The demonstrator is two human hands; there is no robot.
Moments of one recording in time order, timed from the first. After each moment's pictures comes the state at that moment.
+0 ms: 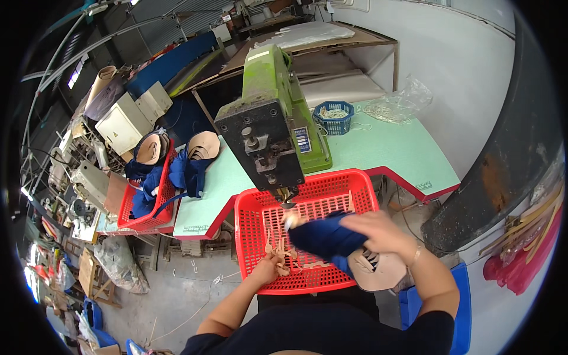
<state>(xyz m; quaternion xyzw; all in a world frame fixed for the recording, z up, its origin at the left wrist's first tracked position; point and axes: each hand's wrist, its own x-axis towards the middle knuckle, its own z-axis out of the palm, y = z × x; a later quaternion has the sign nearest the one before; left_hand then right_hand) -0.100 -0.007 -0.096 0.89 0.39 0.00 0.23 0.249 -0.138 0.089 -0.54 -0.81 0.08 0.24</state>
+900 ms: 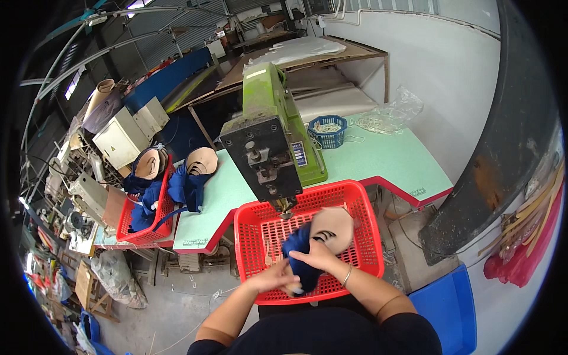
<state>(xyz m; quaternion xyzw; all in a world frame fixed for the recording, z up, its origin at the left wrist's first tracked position) -0.052 -0.019 0.037 0.59 0.31 -0.10 0.74 0.136 -0.060 -0.030 -0.60 -0.55 0.40 0.43</state>
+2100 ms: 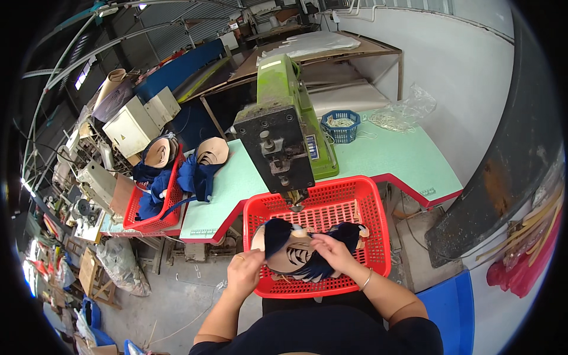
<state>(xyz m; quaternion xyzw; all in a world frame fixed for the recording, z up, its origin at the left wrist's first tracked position) -0.101 -0.039 0.076 0.92 0.22 0.32 0.00 0.152 -0.096 -0.036 -0.47 -0.51 0.46 0.56</state>
